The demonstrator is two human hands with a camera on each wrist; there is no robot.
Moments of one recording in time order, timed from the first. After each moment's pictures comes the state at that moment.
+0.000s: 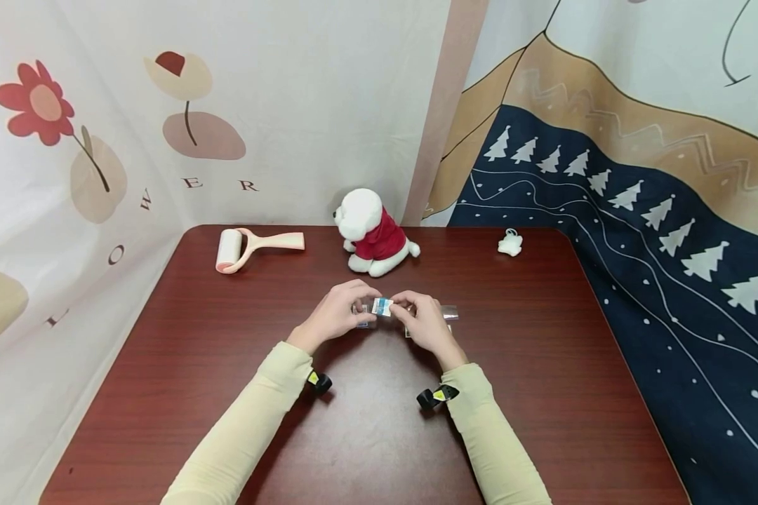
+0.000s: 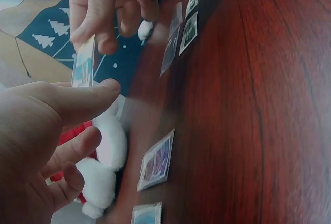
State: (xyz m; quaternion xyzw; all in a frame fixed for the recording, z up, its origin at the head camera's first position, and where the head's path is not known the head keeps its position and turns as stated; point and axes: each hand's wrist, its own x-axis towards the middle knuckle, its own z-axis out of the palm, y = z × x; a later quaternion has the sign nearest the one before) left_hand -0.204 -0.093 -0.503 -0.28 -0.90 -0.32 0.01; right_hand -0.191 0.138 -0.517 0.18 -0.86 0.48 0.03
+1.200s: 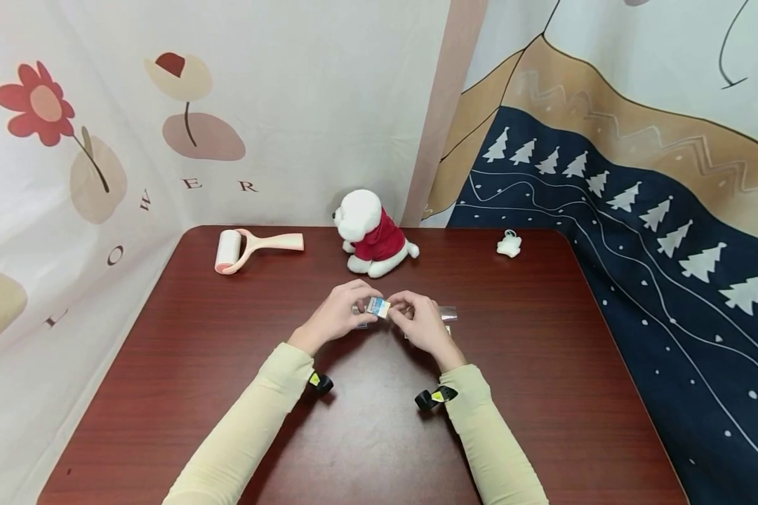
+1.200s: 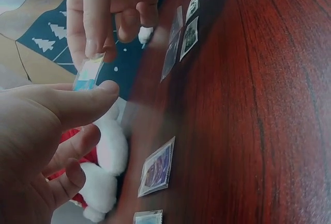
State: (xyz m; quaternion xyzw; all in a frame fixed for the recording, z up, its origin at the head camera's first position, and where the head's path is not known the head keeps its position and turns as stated) left_hand -0.204 -0.087 -0.504 -0.29 -0.90 -0.33 0.03; right_hand -0.189 0.135 -0.515 0.18 -0.85 0.50 0.00
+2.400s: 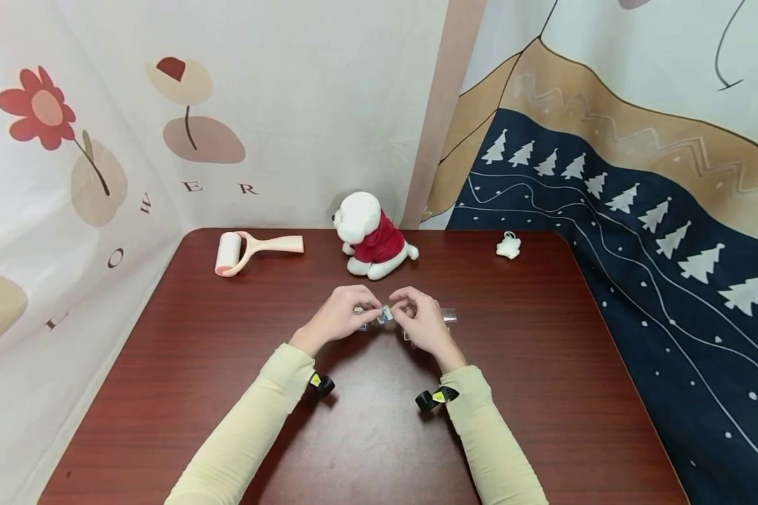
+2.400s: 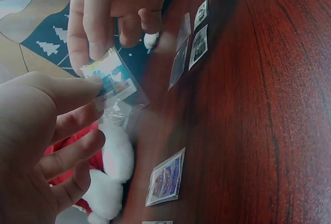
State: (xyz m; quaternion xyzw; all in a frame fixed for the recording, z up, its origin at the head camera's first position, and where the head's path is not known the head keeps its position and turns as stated) left_hand -0.205 -0.083 -0.500 -0.31 -0.88 -0.35 0.05; right_hand -0.189 0.139 -0.509 0.18 -0.82 0.54 0.01
